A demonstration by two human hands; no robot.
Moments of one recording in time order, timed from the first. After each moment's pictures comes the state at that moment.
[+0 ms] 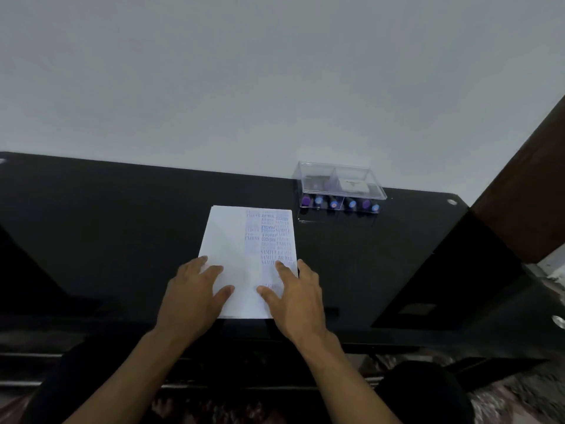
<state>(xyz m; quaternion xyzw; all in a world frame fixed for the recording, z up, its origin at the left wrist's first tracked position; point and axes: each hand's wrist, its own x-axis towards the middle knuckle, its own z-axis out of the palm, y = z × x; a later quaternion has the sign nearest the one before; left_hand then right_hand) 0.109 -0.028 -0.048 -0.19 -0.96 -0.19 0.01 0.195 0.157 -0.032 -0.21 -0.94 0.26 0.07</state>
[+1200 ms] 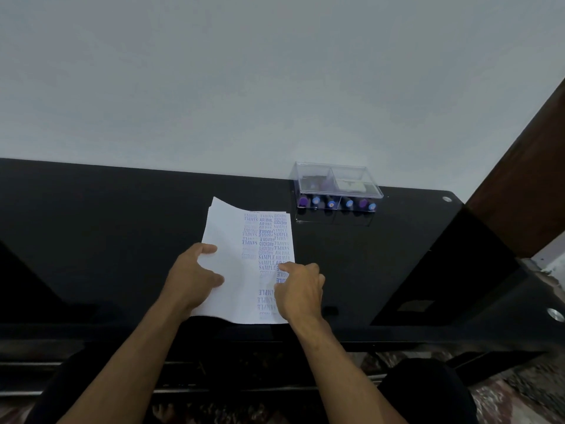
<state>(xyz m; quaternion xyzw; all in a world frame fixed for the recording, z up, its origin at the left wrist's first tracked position) 0.087 -0.018 -0.008 -0.01 -0.82 -0.55 -0.15 0.171 0.157 -0.026 -0.32 -0.89 0.31 0.09</state>
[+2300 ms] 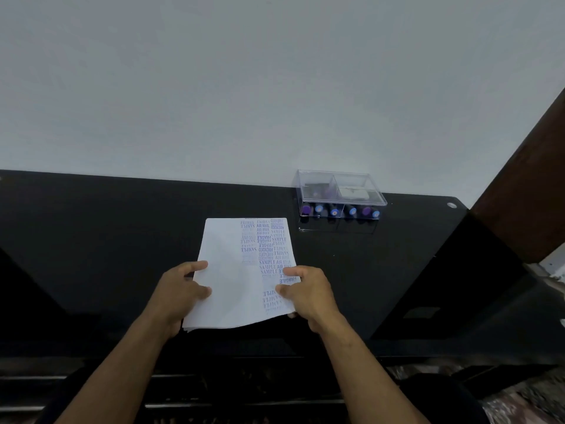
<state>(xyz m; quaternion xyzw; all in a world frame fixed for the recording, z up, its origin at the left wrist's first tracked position) 0.071 -0.040 -0.019 0.04 -0.75 -0.63 -0.21 0.168 0.181 -0.008 -0.29 -0.75 0.59 0.04</state>
